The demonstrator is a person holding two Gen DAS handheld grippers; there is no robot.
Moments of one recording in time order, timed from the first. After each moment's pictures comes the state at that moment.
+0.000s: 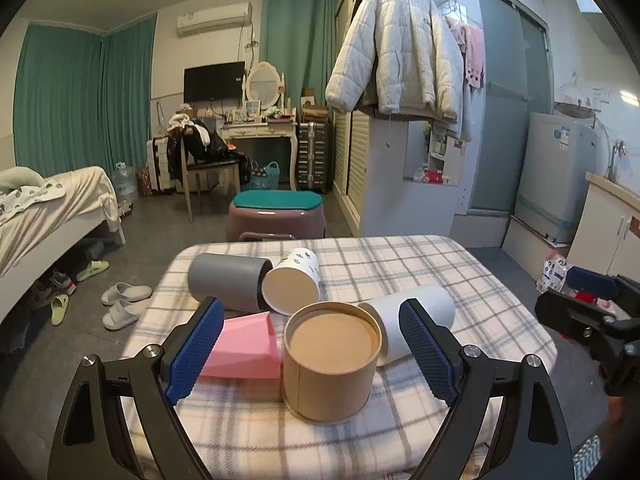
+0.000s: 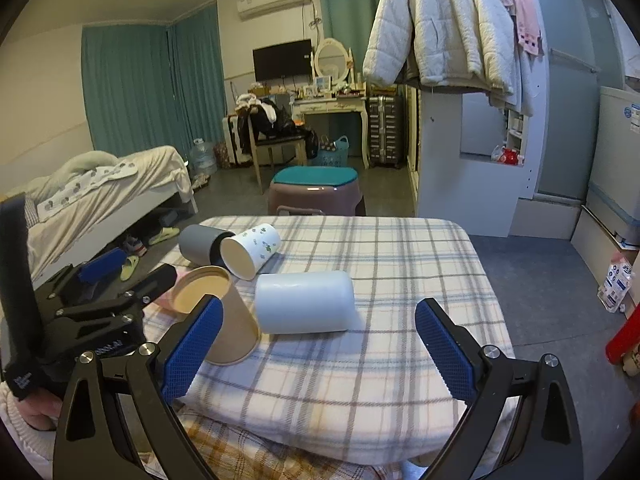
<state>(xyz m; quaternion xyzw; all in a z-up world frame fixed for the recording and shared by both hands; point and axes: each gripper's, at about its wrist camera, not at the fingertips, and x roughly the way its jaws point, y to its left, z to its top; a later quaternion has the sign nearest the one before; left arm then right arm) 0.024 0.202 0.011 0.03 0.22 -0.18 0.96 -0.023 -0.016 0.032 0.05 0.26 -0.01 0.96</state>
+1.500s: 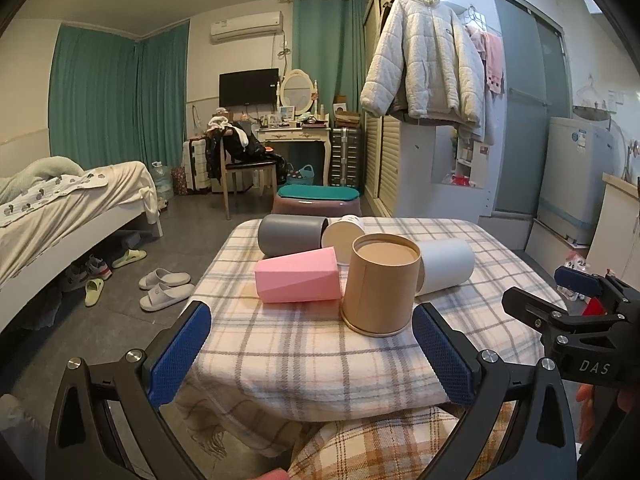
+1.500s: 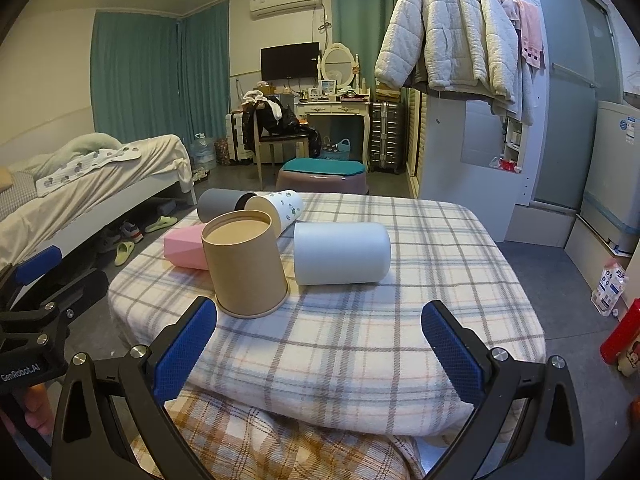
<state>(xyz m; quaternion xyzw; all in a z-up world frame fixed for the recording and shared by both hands) -0.048 0.270 -0.022 0.02 0.21 -0.12 0.97 -0.057 0.040 -0.016 0.02 0.26 -0.02 0.97</state>
